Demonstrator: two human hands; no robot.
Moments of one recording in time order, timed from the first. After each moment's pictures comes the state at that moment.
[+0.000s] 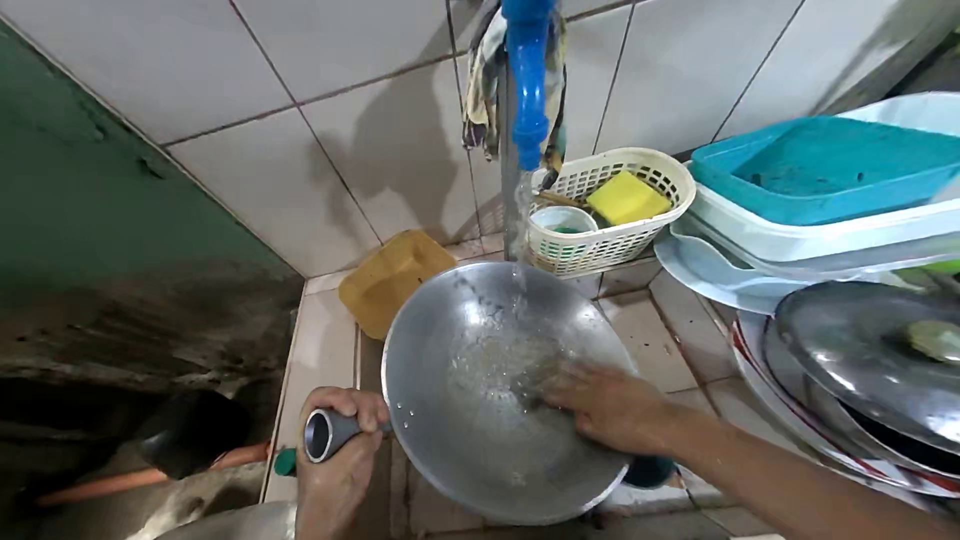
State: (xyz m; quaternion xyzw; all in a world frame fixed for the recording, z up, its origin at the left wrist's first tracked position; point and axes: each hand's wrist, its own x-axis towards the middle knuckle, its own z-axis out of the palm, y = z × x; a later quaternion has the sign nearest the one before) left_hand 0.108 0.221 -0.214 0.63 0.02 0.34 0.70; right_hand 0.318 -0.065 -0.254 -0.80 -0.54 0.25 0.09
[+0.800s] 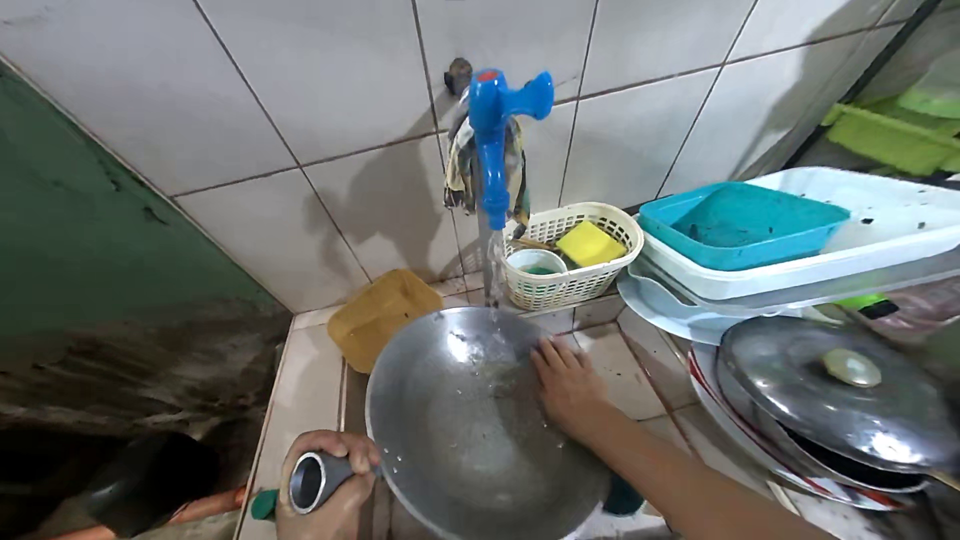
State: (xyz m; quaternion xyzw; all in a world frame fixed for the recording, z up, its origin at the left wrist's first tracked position) left_hand 0.106 0.197 -0.195 0.63 0.01 0.37 0.68; right_hand 0.339 -0.020 -0.261 -0.93 -0.33 0.18 0.04
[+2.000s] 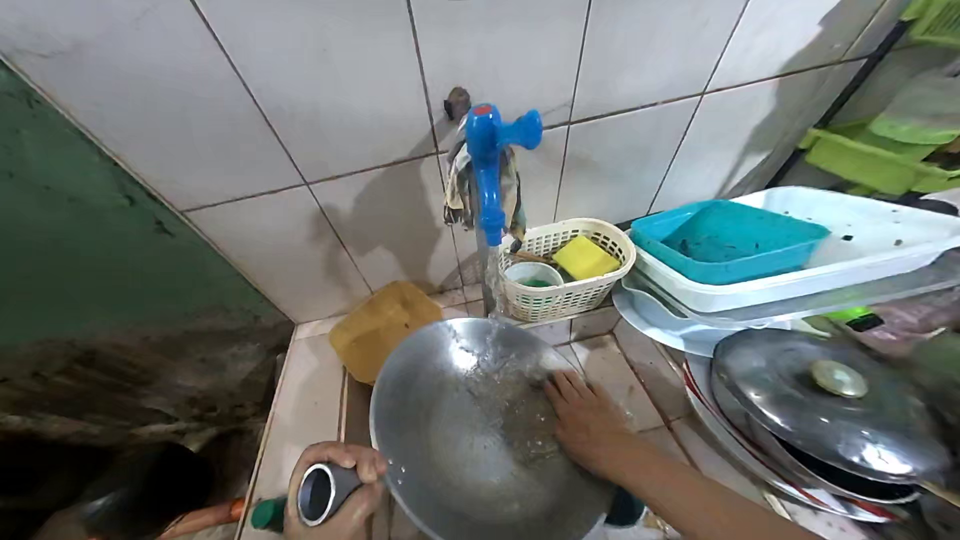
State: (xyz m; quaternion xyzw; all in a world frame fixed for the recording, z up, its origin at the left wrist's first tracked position) left_hand 0.106 0.184 -0.192 0.62 0.02 0.37 0.69; right_hand 0.325 -0.050 -0.246 -0.90 -0.36 0.24 0.03
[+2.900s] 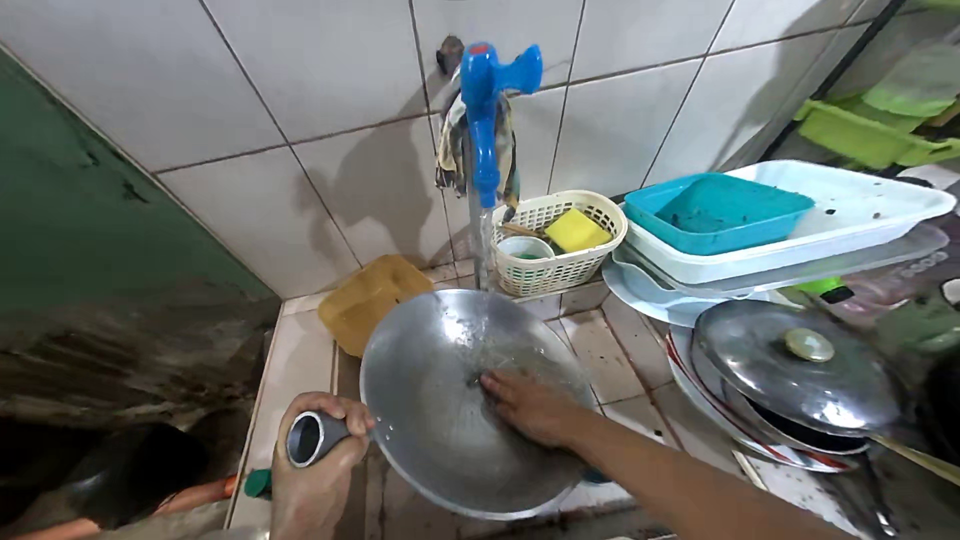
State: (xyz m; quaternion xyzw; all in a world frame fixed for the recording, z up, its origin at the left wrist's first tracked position) left_hand 0.111 0.194 -0.184 0.63 0.06 0.36 0.69; right_hand 0.302 -0.024 -0.256 -0.83 -0.45 0.32 0.12
